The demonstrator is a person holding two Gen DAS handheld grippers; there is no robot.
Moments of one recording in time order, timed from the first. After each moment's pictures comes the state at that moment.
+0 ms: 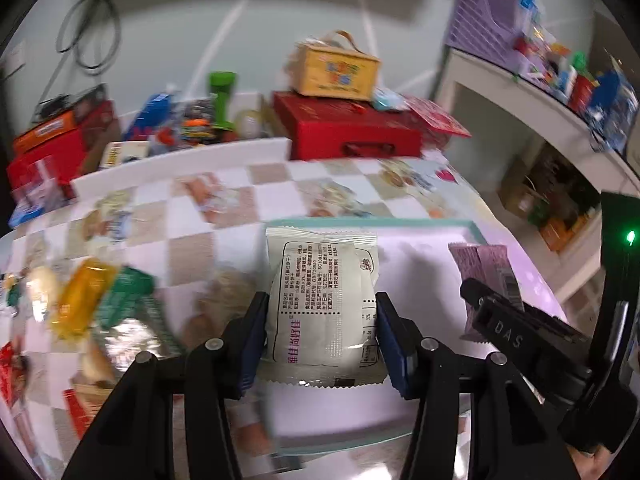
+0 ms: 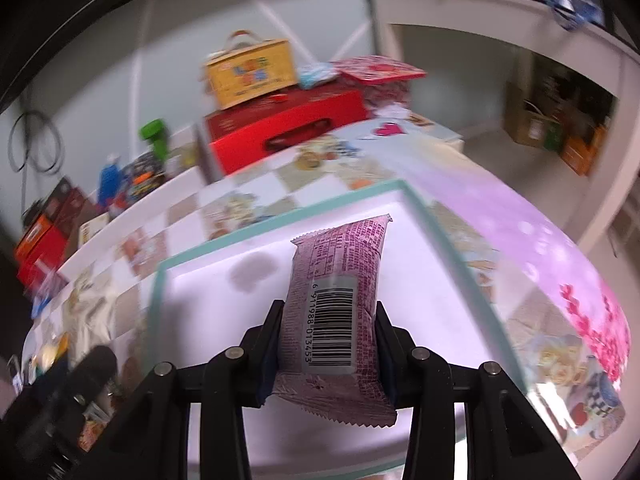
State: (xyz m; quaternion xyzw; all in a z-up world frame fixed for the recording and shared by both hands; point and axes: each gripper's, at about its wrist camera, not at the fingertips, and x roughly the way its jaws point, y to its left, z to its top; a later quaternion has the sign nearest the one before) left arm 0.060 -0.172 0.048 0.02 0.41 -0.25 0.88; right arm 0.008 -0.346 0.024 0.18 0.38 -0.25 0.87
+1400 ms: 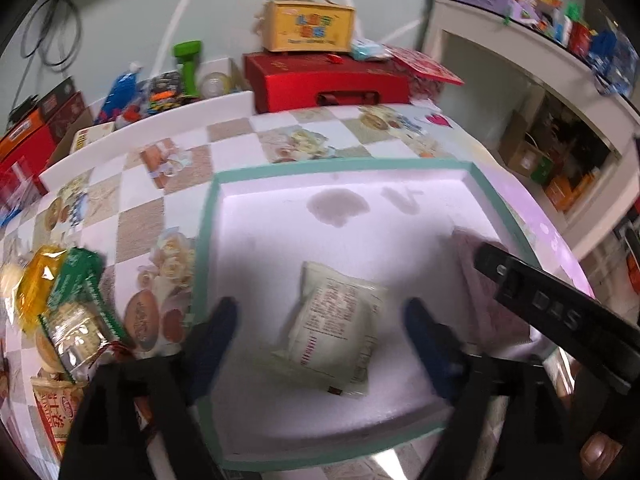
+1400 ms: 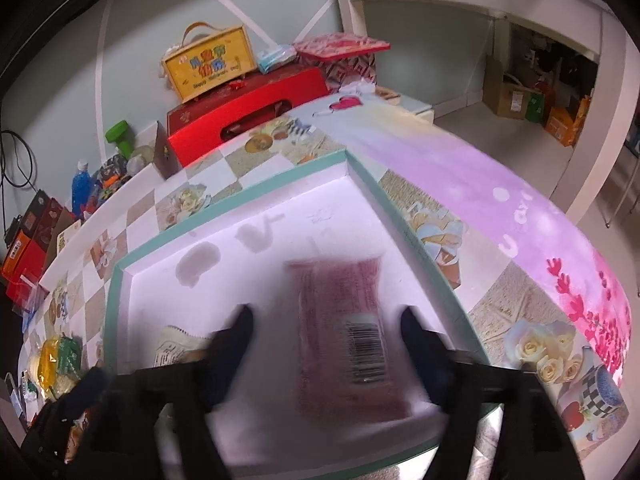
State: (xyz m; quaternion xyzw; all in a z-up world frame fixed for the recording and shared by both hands) left arm 0.060 -0.212 0.002 0.07 0.45 -0.24 0.86; right arm -0.006 -0.378 0.001 0.21 0.40 -0.27 0.85
